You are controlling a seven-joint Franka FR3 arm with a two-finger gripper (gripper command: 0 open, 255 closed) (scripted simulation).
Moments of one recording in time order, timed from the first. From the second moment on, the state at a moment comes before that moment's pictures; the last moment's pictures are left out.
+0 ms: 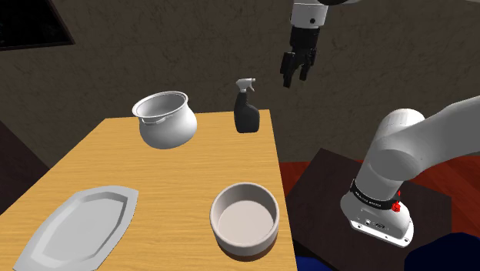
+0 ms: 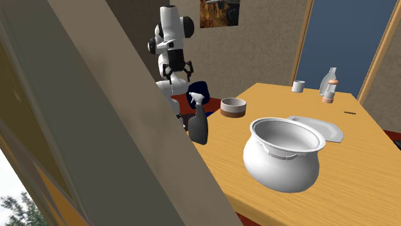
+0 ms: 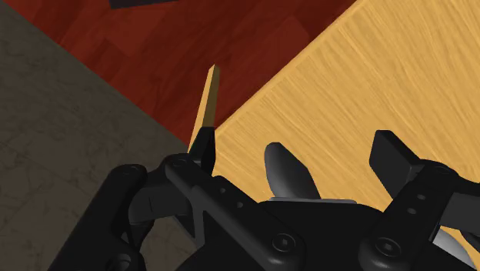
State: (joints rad) arm 0.01 -0.82 -0.05 -2.38 0.05 1.63 0.08
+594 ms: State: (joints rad) arm 0.12 -0.77 -0.20 -2.56 0.04 2.05 -0.29
